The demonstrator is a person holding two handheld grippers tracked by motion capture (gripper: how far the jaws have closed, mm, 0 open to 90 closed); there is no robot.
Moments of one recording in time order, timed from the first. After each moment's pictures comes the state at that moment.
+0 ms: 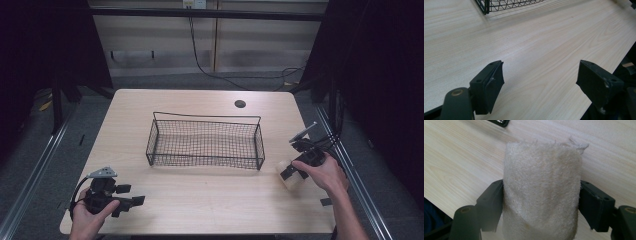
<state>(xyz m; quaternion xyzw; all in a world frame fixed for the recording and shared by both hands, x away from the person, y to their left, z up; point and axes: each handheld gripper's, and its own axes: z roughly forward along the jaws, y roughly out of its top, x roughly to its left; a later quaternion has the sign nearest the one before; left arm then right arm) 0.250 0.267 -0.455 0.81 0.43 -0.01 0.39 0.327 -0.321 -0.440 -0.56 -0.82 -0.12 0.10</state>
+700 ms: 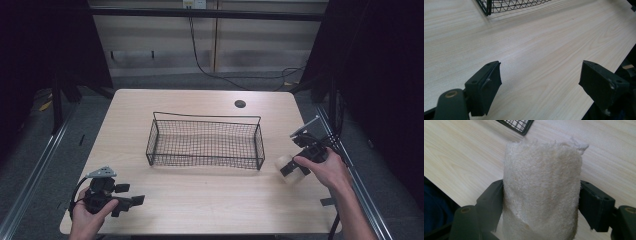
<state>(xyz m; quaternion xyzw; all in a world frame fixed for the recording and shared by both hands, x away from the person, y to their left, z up) 0.250 0.268 -0.455 0.81 0.43 -0.01 0.40 0.324 -0.313 -0.410 -0.54 -0.82 -0.14 0.10</state>
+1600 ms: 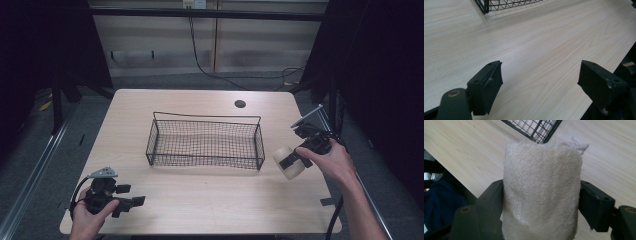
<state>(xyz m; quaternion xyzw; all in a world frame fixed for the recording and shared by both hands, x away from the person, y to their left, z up) 0.250 0.266 -0.455 0.82 0.43 -0.01 0.39 0.326 -0.303 -0.370 -0.52 -0.83 -0.17 0.11</state>
